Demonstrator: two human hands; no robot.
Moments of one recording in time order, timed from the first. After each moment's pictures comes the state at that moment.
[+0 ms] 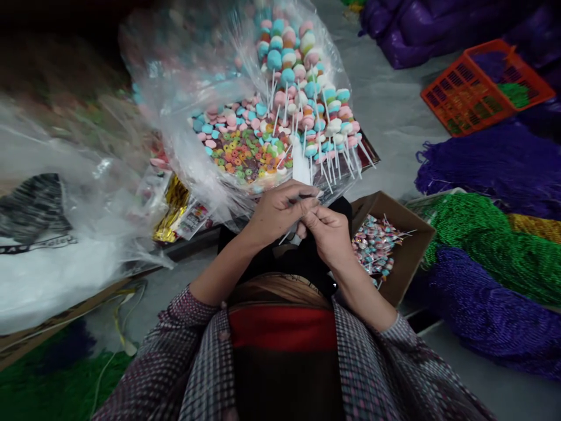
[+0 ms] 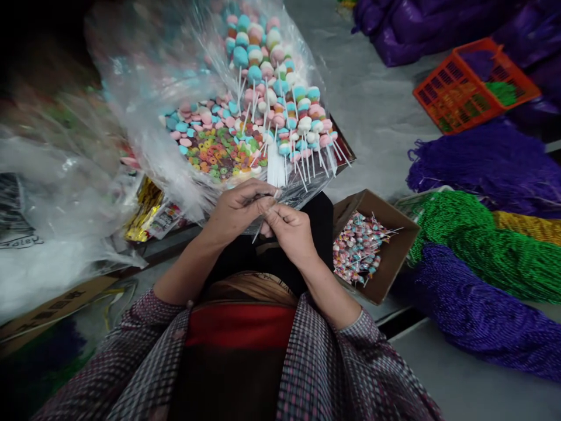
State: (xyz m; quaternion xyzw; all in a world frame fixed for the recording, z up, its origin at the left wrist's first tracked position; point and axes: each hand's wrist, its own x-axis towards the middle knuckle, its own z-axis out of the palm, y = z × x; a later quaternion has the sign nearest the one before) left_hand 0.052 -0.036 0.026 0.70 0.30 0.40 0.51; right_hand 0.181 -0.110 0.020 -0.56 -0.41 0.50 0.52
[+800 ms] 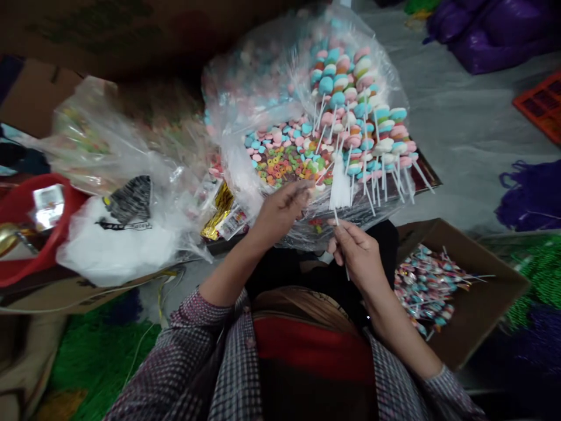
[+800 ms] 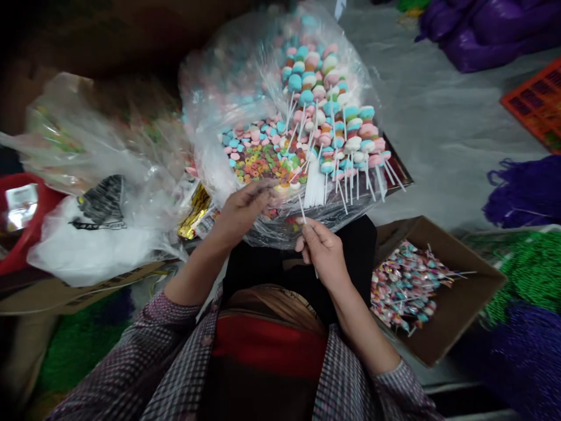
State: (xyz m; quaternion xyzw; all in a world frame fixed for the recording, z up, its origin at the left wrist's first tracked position) left_hand 0.007 -0.023 0.032 0.60 0.46 0.40 0.51; right_hand 0.185 -0.109 -0.012 -0.56 -0.35 0.57 0.49
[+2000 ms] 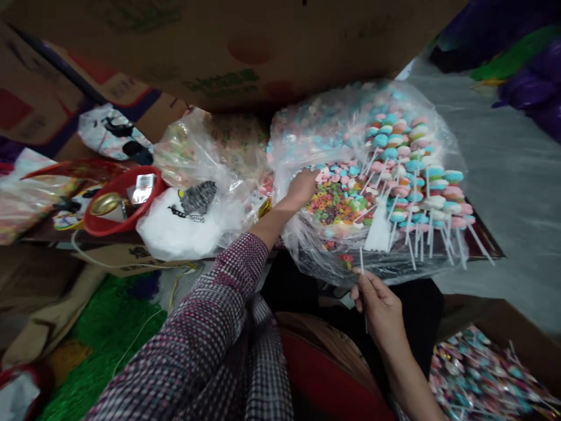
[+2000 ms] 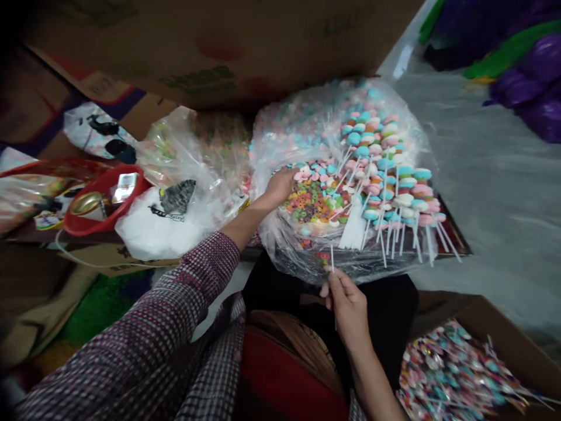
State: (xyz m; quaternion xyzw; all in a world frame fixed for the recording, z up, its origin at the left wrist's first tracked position) left_hand -0.028 0.118 0.009 0.75 0.66 0.05 0.06; right_hand 0.185 -0.124 -0.046 -0.58 -0.32 0.60 0.46
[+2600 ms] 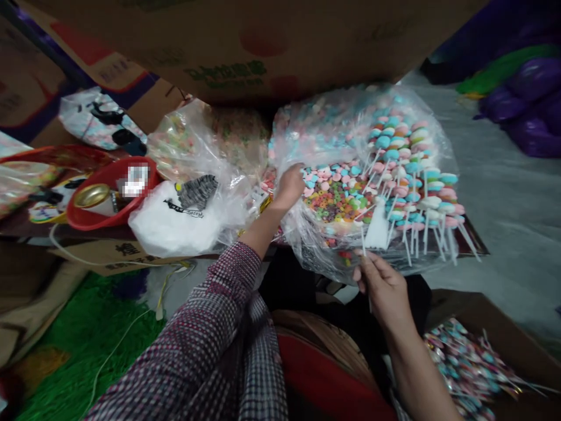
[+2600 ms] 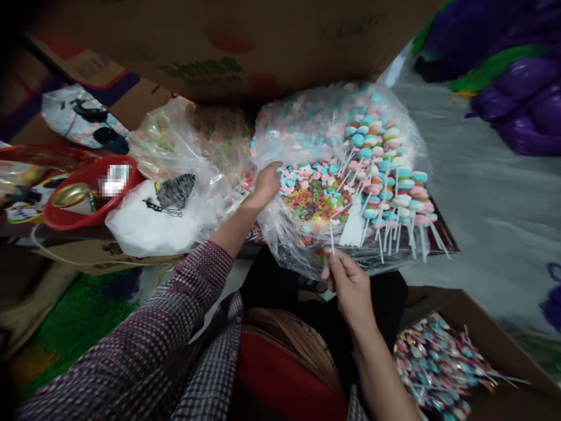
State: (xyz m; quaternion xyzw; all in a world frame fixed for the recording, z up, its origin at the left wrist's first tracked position) left_hand -0.053 0.104 0.018 0.64 0.72 0.24 0.12; right_hand 0.180 -0.096 -0.017 -0.55 -0.39 0.56 0.48
